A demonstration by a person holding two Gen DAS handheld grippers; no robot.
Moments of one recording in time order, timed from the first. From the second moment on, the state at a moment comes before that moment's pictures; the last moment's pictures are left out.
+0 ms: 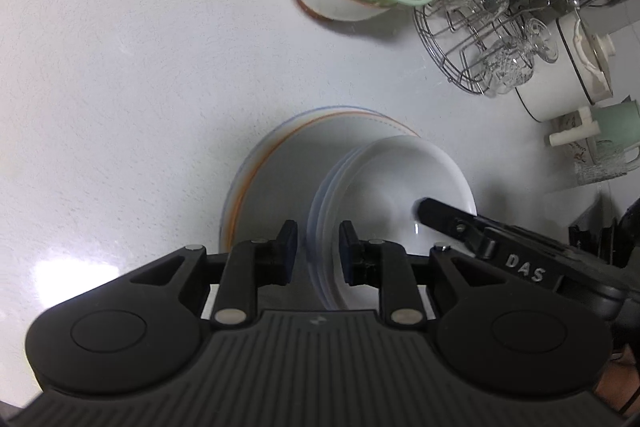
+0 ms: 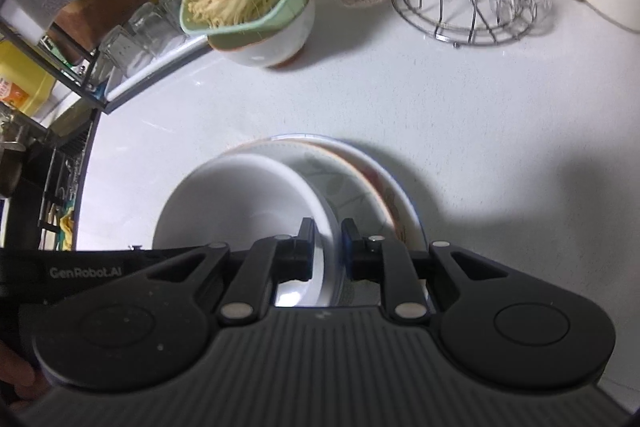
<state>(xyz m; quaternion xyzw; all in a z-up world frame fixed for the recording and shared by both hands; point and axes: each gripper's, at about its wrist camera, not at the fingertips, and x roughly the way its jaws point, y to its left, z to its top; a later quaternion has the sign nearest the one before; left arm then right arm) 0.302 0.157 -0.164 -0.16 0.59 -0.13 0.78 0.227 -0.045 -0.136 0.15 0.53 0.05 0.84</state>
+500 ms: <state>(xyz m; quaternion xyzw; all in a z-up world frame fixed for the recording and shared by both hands) 0.245 0.163 -0.058 -0.12 0.49 -0.08 0.86 0.188 -0.064 -0.050 0.14 0.42 0.09 0.89</state>
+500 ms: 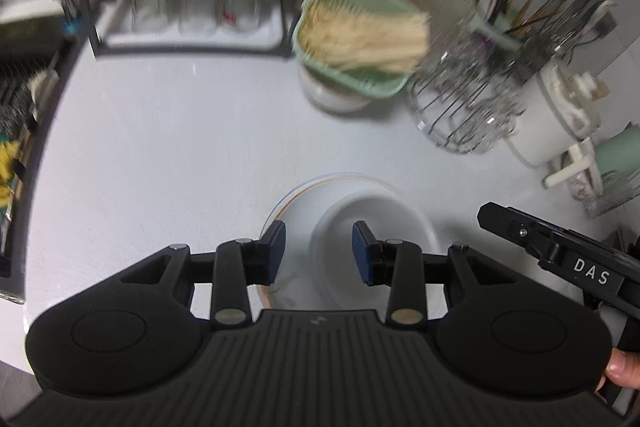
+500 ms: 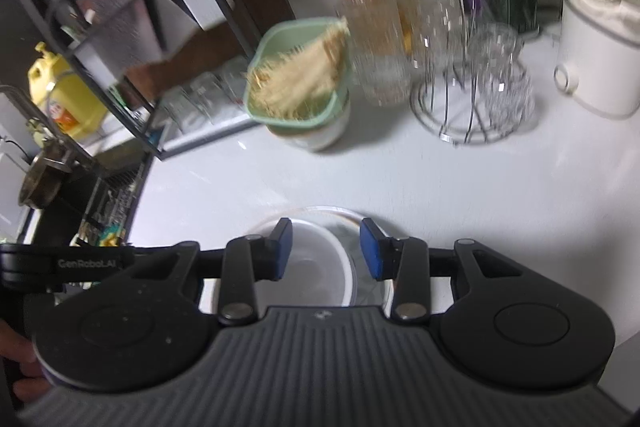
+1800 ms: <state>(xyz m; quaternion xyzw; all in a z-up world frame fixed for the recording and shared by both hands) -0.041 0.085 0.033 -0.05 0.36 0.01 0.93 -0.034 -0.121 0.011 0.11 0.28 0.10 0.95</state>
